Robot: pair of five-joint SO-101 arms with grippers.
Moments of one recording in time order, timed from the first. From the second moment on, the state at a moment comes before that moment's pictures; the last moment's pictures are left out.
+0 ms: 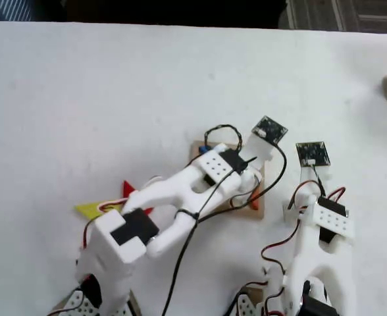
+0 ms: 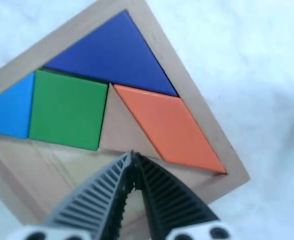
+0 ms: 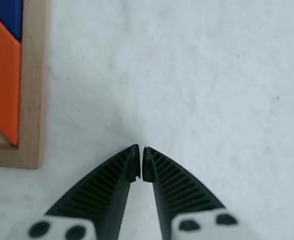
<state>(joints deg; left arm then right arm) 42.6 27.5 1.6 56.6 12.4 21.4 -30.8 68.0 42.0 30.7</state>
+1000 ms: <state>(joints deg) 38.0 15.4 18.1 50.2 12.4 21.4 -30.8 68.0 42.0 30.7</state>
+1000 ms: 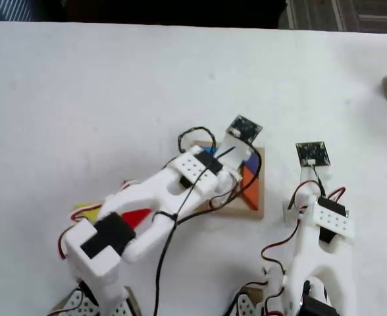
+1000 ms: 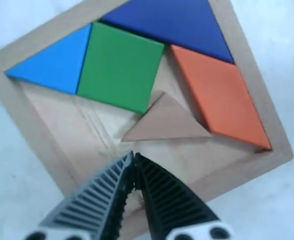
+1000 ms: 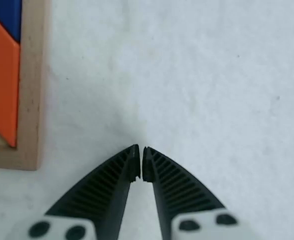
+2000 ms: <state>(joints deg) 42.2 17.5 18.0 35.8 27.1 21.4 -30.8 68.0 42.0 30.7</state>
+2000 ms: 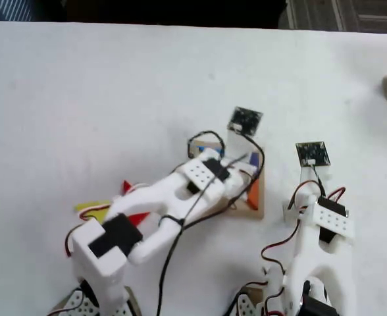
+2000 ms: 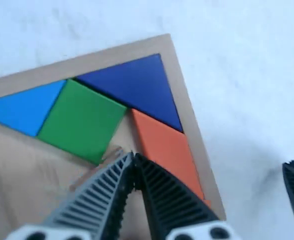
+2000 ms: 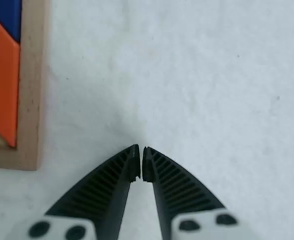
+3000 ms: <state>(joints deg) 41.9 16.1 20.0 45.5 17.5 21.4 -30.8 68.0 42.0 30.7</state>
